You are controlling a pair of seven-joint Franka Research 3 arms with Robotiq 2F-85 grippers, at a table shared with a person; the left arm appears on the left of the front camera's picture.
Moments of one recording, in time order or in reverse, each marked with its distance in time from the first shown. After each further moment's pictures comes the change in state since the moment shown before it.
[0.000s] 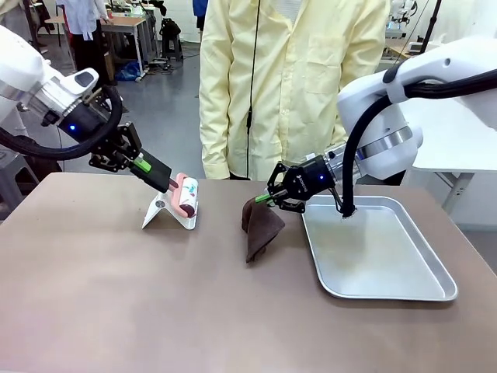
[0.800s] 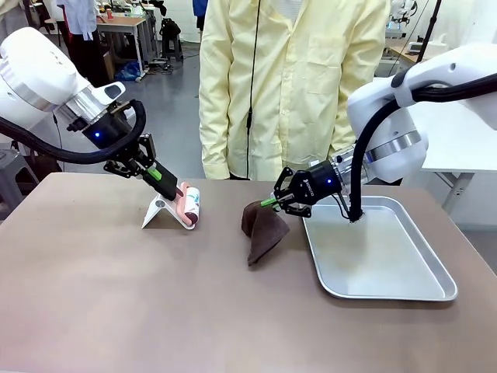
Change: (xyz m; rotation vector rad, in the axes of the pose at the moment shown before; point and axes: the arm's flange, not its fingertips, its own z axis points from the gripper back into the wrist) left arm 0.025 -0.004 -0.036 0.124 -0.011 0.055; right arm 0.006 -0.017 0.010 0.021 0.066 -0.041
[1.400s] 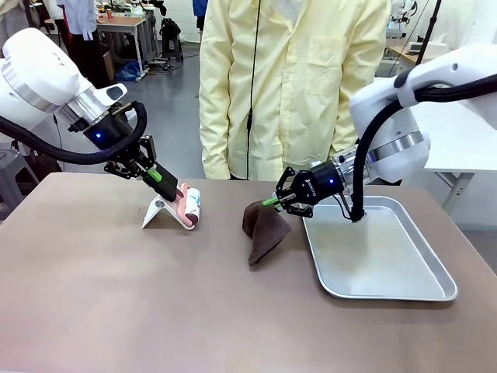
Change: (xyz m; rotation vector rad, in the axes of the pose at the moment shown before) left arm 0.001 0.000 -0.002 0.011 0.009 -0.004; right arm 0.002 -0.002 0.002 0.005 0.006 -0.006
